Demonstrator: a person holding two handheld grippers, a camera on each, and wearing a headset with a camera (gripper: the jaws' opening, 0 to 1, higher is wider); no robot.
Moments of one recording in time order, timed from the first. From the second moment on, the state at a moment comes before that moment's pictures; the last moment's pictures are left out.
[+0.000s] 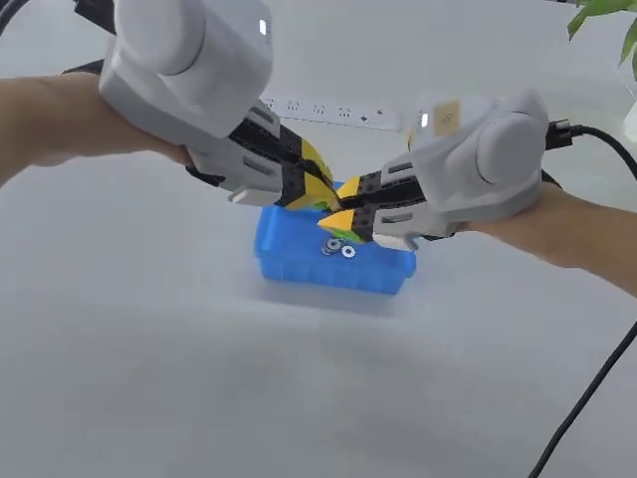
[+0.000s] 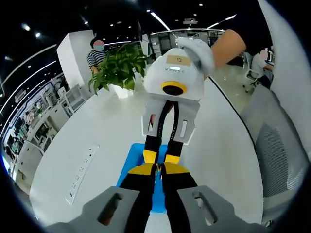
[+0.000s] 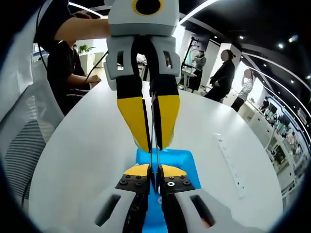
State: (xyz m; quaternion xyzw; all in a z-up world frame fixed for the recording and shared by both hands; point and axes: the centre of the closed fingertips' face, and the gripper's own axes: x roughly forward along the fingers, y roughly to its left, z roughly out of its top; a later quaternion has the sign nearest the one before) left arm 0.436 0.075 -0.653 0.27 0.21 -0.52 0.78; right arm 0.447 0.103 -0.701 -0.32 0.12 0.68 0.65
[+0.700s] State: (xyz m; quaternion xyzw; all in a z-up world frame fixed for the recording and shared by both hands) left arm 0.390 0.074 -0.672 0.29 0.20 -0.54 0.76; right arm 0.392 0.079 -0.694 -0.37 0.13 0.69 0.61
